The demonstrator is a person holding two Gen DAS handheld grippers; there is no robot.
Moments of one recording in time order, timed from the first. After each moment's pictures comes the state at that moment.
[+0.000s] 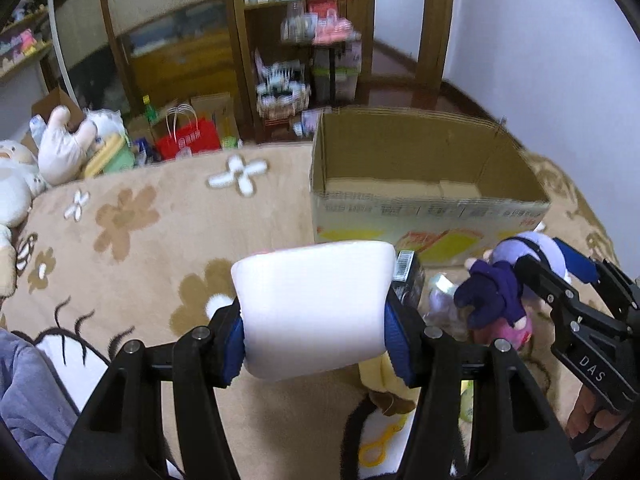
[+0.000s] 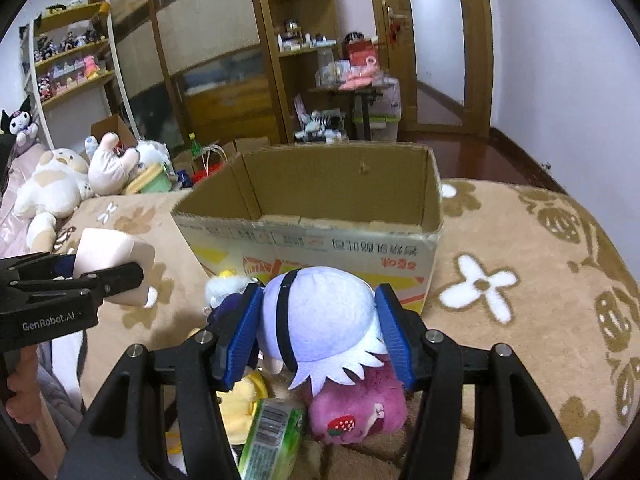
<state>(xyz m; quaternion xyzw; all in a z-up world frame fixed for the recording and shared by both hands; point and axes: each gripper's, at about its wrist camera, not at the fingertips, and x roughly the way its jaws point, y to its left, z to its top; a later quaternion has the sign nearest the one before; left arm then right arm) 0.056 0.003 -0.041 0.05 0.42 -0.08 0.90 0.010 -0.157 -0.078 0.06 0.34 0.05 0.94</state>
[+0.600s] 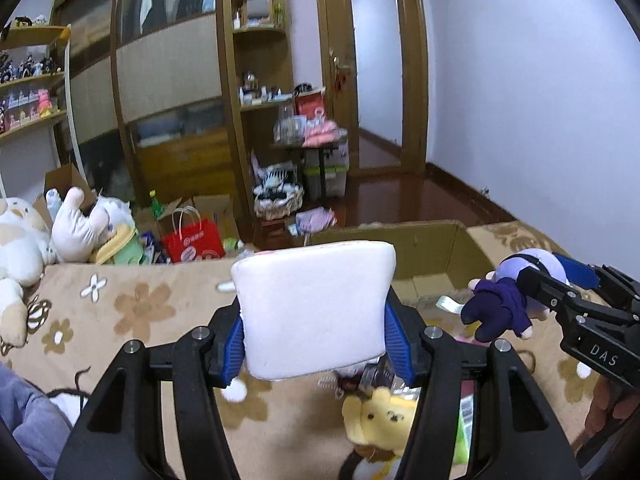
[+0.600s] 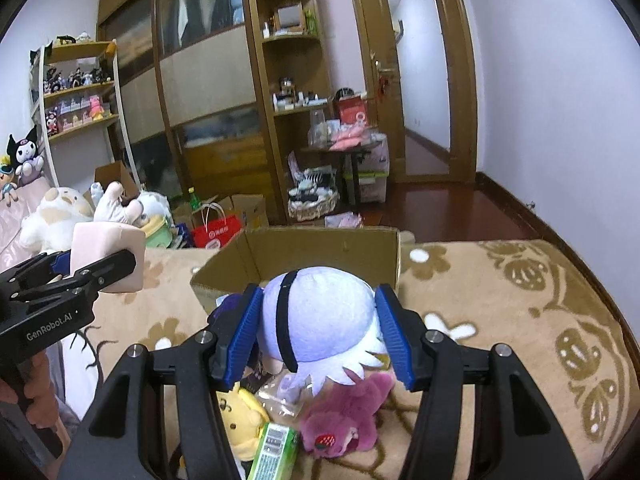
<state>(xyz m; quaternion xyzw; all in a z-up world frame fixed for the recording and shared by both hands) 0.020 -0.007 0.026 0.05 0.25 -0.10 0.96 -0.020 -0.174 -0.015 0.06 0.25 0.03 0.97</state>
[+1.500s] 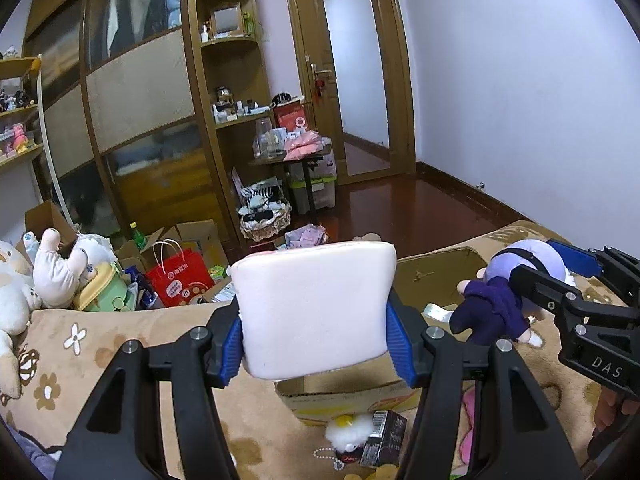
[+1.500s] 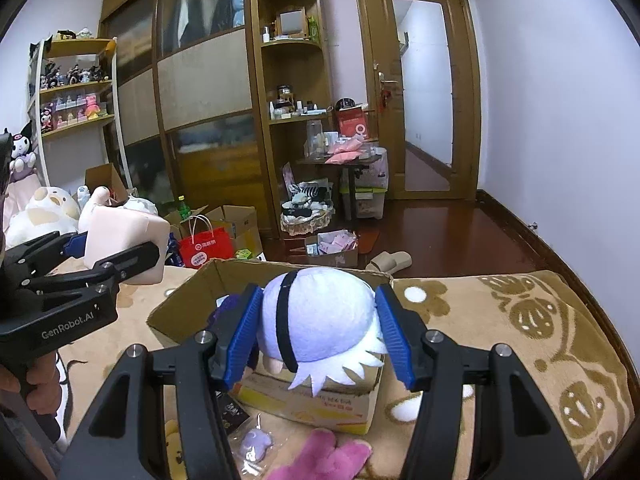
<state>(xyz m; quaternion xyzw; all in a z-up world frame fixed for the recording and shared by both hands) 0.105 -0.052 0.017 0.10 0.24 -0.12 0.96 0.050 -0.191 -0.020 0.04 0.23 0.02 0.97</state>
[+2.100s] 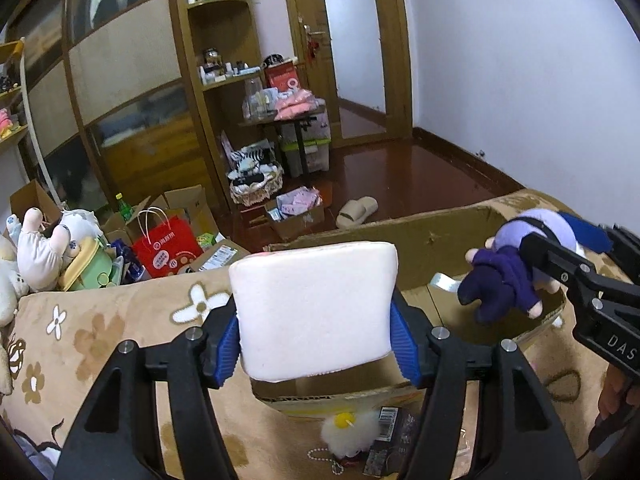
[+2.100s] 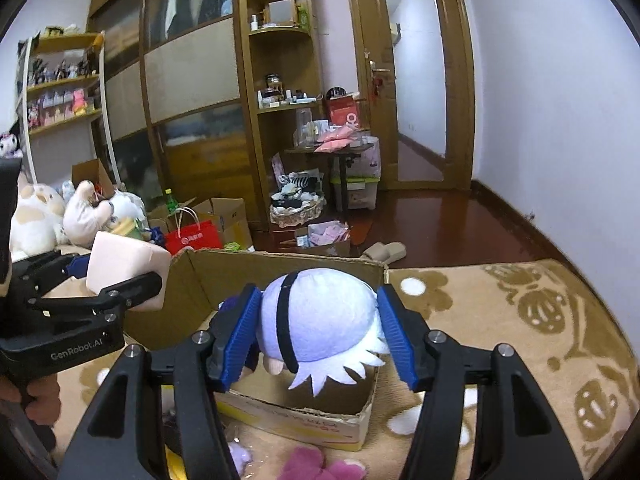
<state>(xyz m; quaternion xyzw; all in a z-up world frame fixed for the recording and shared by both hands) 0.146 -0.061 -0.026 0.11 0.30 -0.13 0.94 0.081 -0.195 -0.048 0.04 0.24 0.01 0.97</state>
